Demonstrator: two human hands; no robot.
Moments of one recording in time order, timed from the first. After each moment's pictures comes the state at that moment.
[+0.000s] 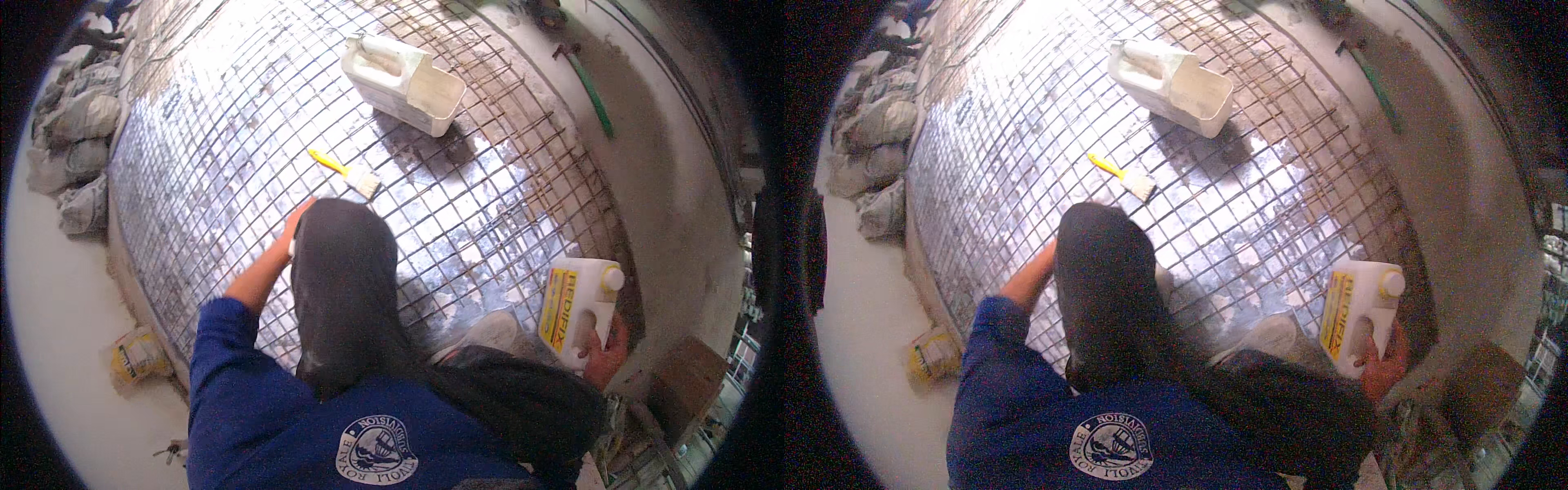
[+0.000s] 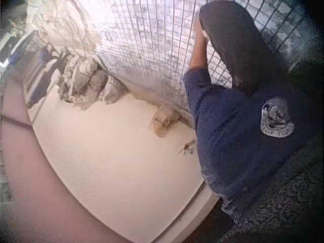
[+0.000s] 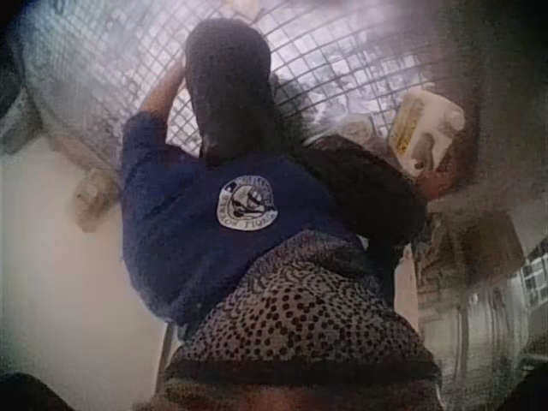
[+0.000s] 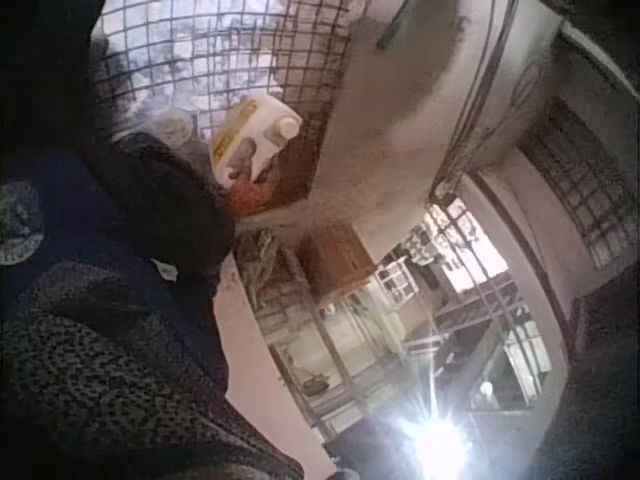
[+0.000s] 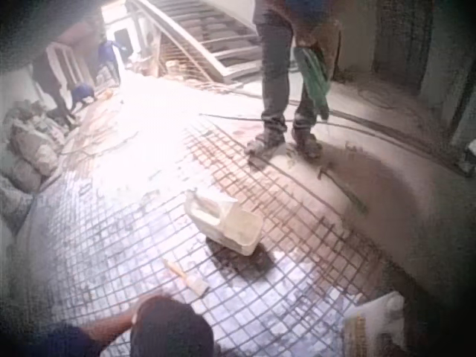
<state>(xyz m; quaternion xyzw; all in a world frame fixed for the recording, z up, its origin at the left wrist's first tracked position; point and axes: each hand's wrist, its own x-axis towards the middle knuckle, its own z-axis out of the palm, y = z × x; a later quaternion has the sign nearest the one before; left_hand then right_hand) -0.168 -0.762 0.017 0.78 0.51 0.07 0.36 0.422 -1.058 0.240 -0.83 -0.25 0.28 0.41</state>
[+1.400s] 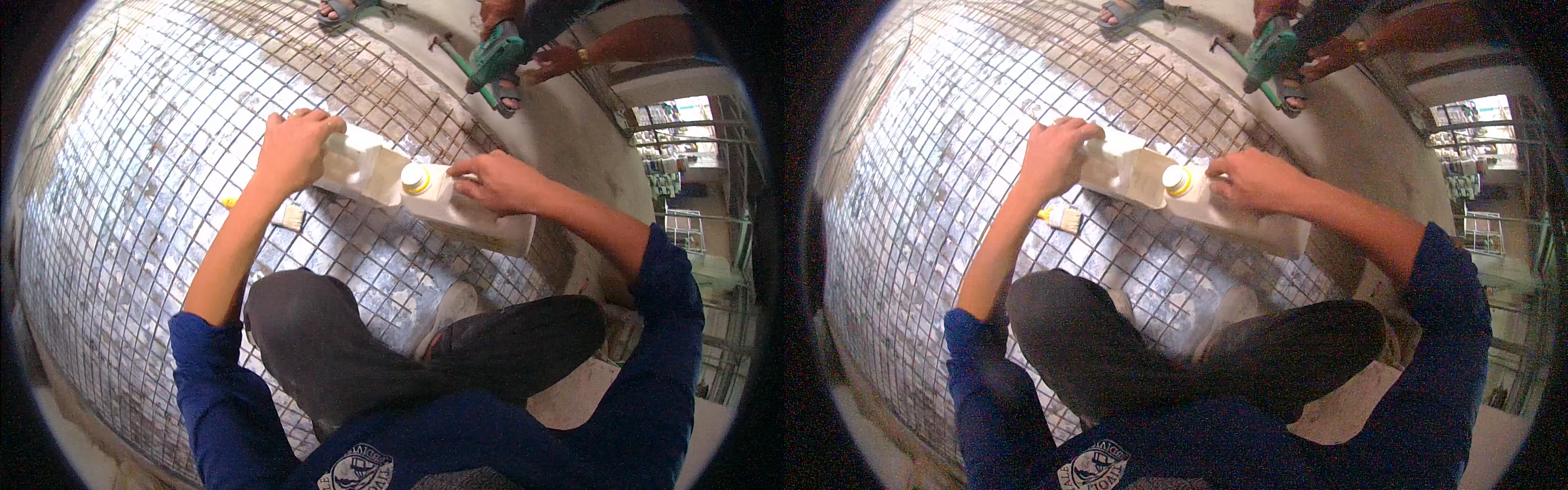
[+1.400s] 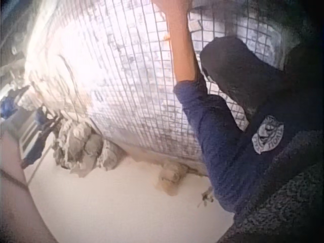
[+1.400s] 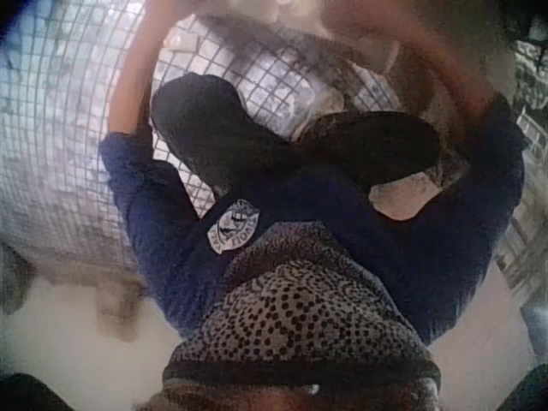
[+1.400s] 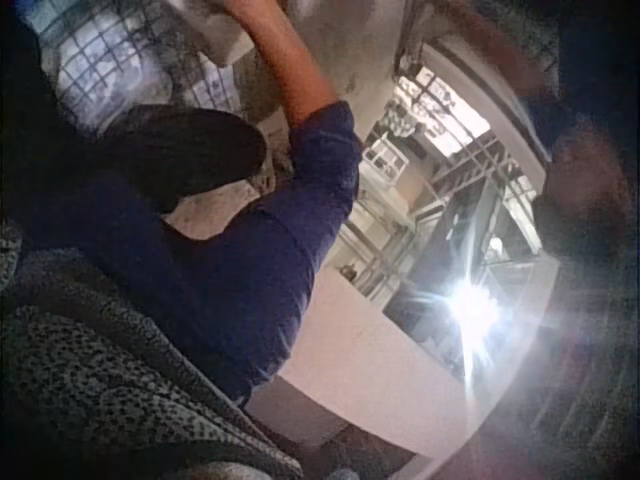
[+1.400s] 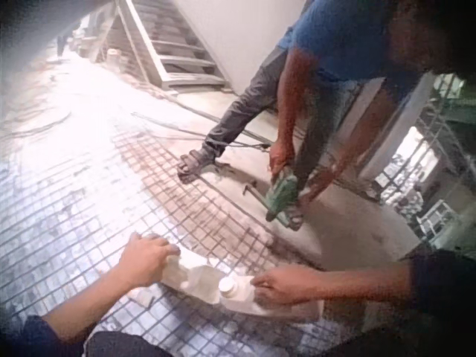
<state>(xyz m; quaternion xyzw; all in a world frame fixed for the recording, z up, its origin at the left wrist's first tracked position) 0.014 -0.640 0.225 0.92 0.33 0.13 0.15 0.278 -0.782 0.327 -0.66 -0.68 0.29 -0.14</state>
